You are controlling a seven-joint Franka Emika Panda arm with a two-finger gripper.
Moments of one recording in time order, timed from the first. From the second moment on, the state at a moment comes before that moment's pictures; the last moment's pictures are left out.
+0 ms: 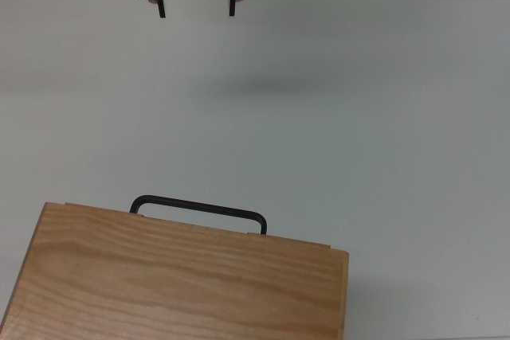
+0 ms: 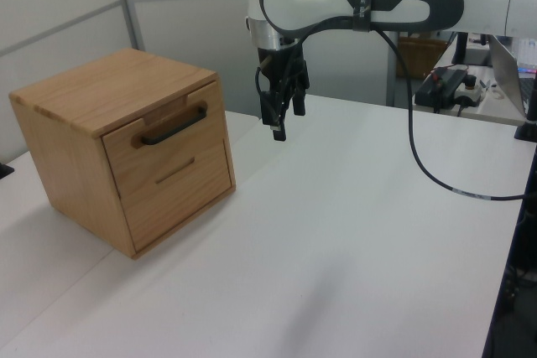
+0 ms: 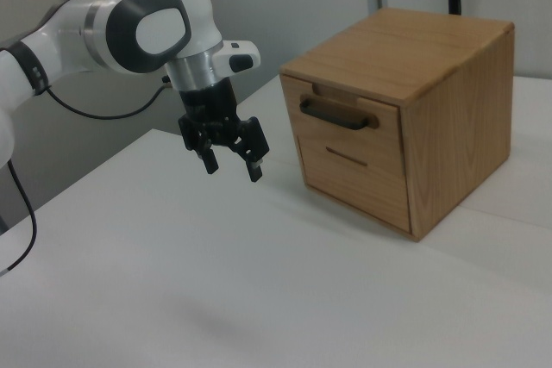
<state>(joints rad) 0.02 0.17 0.06 -1.37 -0.07 1.52 -0.06</state>
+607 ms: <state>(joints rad) 0.02 0.17 0.05 -1.37 -0.07 1.52 -0.01</state>
